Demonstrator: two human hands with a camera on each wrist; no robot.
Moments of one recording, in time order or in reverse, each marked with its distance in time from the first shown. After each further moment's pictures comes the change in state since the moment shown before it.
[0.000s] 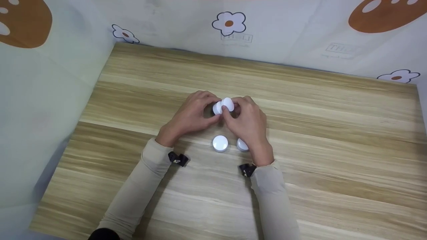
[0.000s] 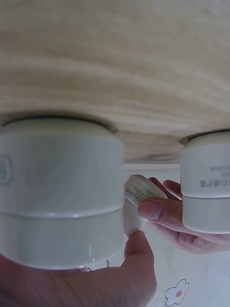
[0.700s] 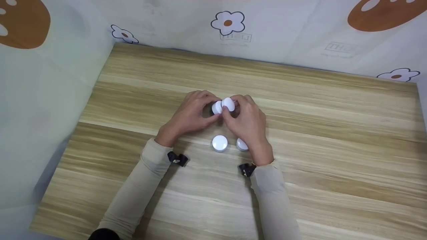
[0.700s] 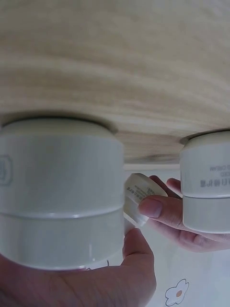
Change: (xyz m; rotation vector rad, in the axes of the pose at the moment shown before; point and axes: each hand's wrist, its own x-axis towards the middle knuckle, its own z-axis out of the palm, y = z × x) left_hand -0.001 -0.001 0.000 0.033 0.010 -0.023; right_hand 0.000 0.001 0.001 0.012 0.012 -0.020
